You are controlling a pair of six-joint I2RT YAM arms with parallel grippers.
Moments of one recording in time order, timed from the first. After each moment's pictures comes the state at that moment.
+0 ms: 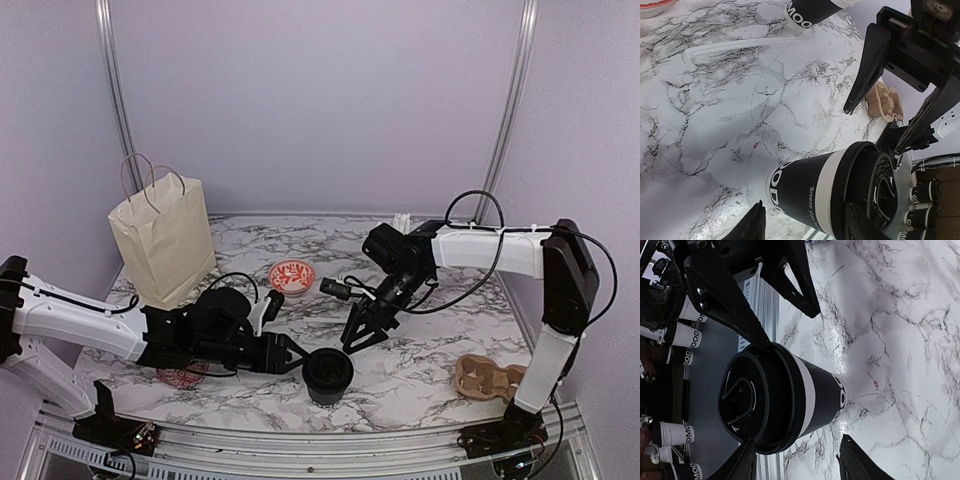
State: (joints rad) left arm -1.14 1.41 0.68 0.12 0.10 -0.87; right arm 0.73 1.79 1.32 -0.94 -0.92 -0.50
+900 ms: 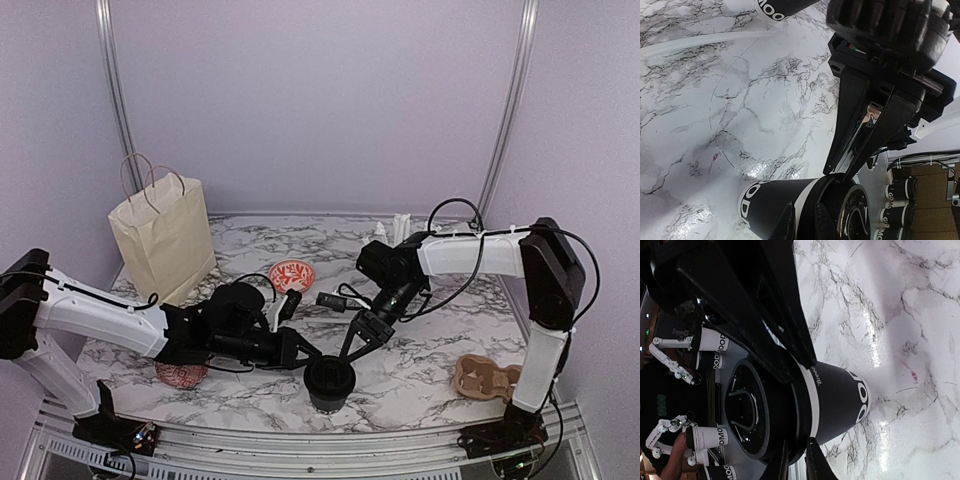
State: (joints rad) left arm -1.13 1.55 0.74 0.22 0.23 -0.94; right arm 0.75 1.89 1.31 -0.97 -1.02 -0.44
